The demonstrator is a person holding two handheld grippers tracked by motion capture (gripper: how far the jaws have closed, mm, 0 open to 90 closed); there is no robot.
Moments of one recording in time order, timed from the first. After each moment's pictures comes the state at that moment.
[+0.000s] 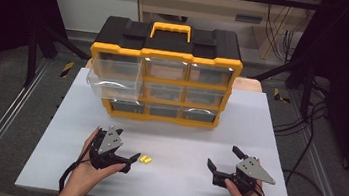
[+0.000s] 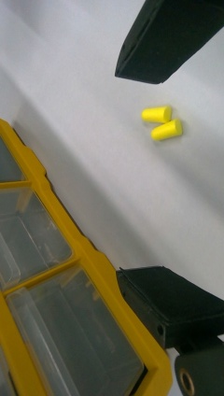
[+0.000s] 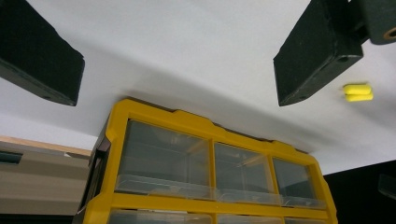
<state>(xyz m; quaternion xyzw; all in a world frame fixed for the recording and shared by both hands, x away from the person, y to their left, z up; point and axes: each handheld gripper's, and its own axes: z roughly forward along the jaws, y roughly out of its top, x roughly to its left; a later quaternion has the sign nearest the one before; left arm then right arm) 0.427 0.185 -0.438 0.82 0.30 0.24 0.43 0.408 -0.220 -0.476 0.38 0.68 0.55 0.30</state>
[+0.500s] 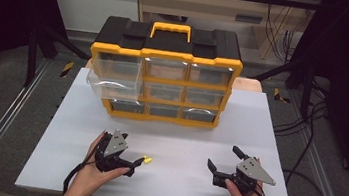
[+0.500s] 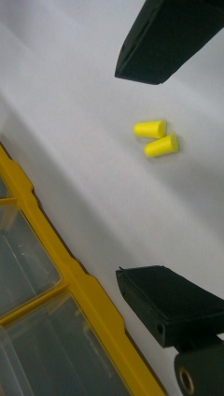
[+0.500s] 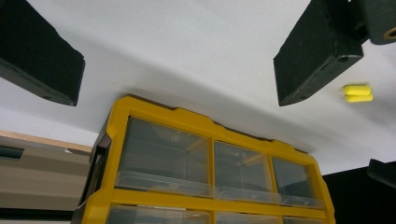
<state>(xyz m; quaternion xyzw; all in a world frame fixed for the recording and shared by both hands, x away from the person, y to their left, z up) 0.428 0.174 -0.451 0.83 0.29 0.22 0.42 0.407 -0.220 -0.475 0.37 0.68 0.55 0.31</state>
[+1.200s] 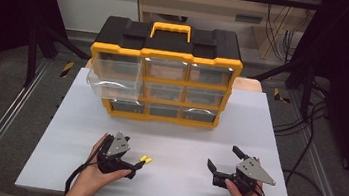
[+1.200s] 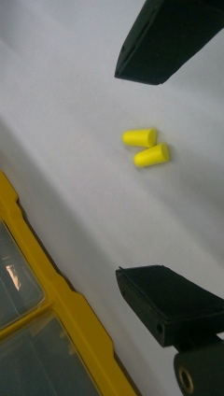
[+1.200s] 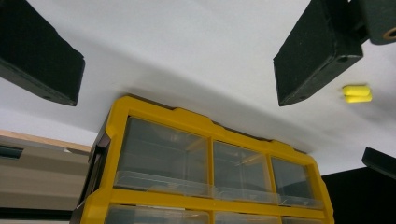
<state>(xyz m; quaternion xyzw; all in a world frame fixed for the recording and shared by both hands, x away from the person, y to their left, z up) 0.430 0.172 -0.459 0.84 0.30 0.20 0.41 0.407 -0.220 -0.475 0.37 0.68 0.55 0.31</state>
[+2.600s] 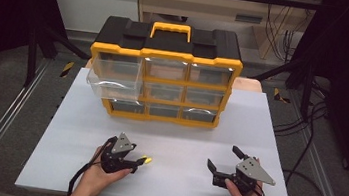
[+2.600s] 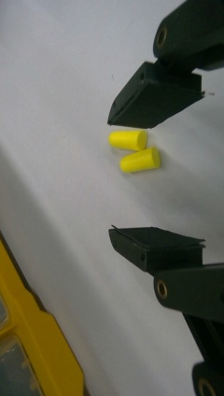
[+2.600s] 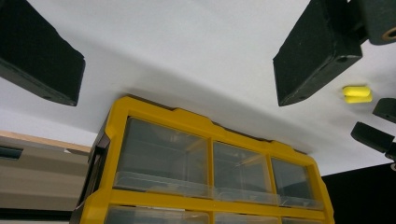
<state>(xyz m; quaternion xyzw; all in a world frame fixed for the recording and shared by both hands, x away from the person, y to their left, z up) 0.436 0.165 -0.471 0.84 0.33 0.16 0.39 0.407 -0.219 -0.475 0.37 0.68 0.55 0.31</state>
